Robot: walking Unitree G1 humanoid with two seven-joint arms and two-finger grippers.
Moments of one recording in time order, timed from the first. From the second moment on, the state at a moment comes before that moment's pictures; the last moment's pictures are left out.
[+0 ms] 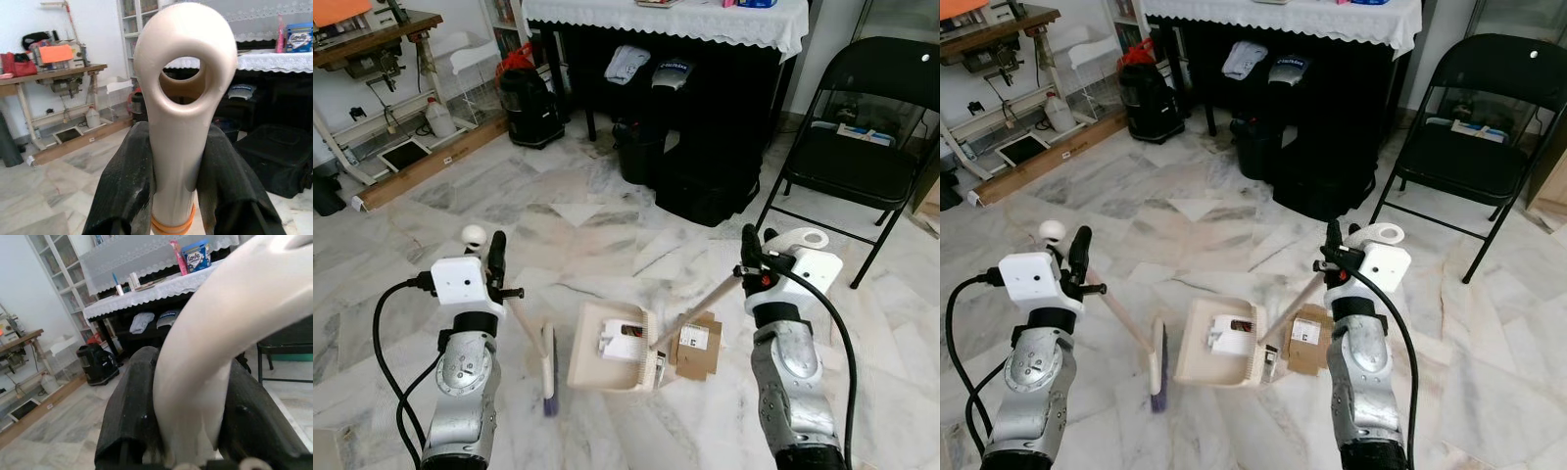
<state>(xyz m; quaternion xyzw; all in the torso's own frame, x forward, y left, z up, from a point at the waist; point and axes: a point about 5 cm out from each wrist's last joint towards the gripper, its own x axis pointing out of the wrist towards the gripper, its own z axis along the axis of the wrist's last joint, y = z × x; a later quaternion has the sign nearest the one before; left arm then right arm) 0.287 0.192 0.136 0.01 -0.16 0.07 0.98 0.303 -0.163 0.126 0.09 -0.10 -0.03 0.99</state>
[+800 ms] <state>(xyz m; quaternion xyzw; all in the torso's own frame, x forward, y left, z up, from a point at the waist) 0.285 0.198 0.133 0.03 -0.15 0.09 0.99 0.310 -0.152 0.141 0.07 -0.12 -0.02 0.99</state>
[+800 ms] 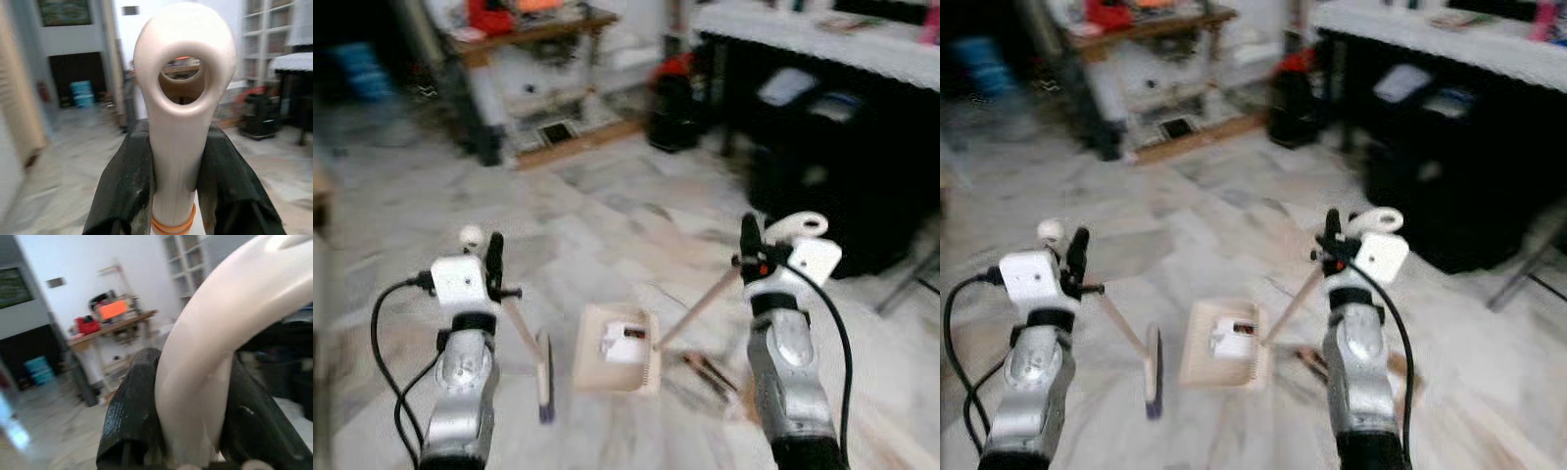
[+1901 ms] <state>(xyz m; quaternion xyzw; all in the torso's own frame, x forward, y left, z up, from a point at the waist) 0.279 0.192 0.130 0.03 -0.14 0.10 0.98 0.318 -0.152 0.157 0.04 -0.14 0.01 0.99</state>
